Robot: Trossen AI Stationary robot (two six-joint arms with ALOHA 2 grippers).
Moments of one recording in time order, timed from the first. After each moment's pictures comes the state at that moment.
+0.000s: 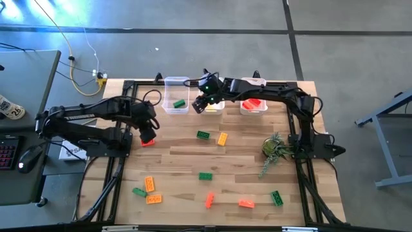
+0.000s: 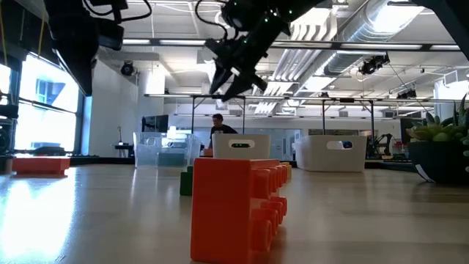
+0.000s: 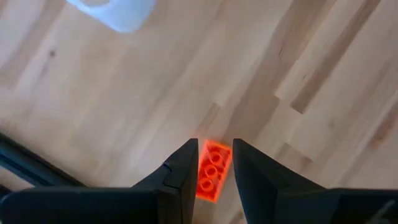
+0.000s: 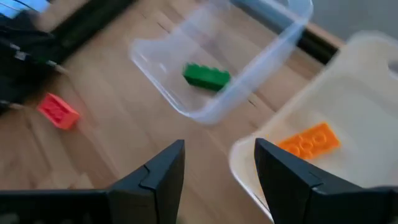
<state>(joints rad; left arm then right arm) 0.32 0.95 0.86 -1.18 -0.09 -0.36 -0.30 1.97 1.73 -0.56 0.06 0.42</state>
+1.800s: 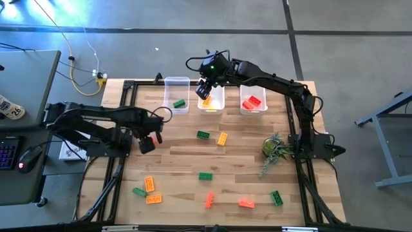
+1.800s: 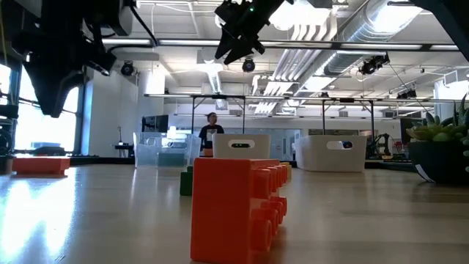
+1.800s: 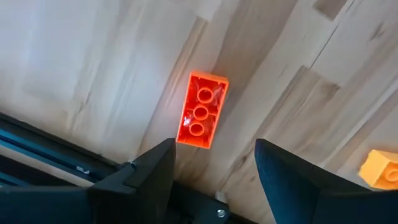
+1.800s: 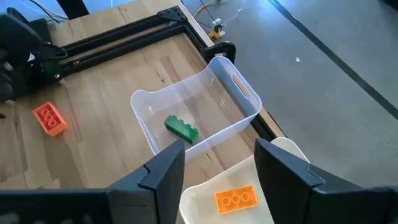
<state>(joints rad) 0.18 1.15 0.80 -1.25 -0.03 -0.40 -0.36 1.97 2.06 -0.79 0.10 0.08</state>
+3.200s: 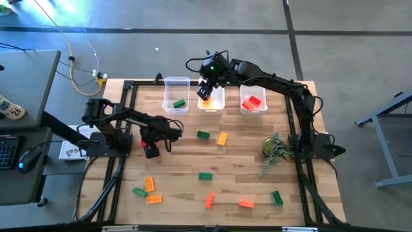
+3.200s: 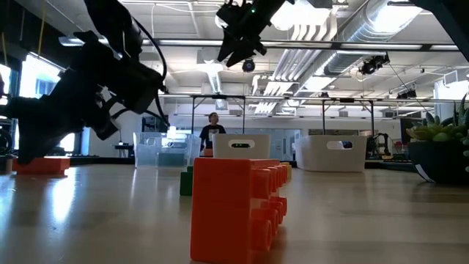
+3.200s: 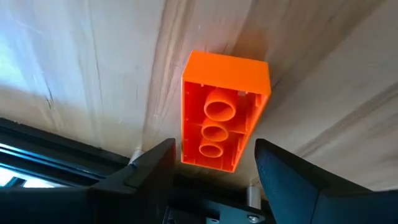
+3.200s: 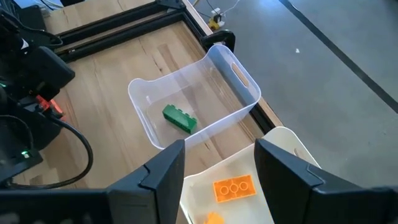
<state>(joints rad) 0.18 1.68 0.80 -1.20 -0.04 -0.30 -0.36 1.97 2.06 -0.83 0.10 0.08</state>
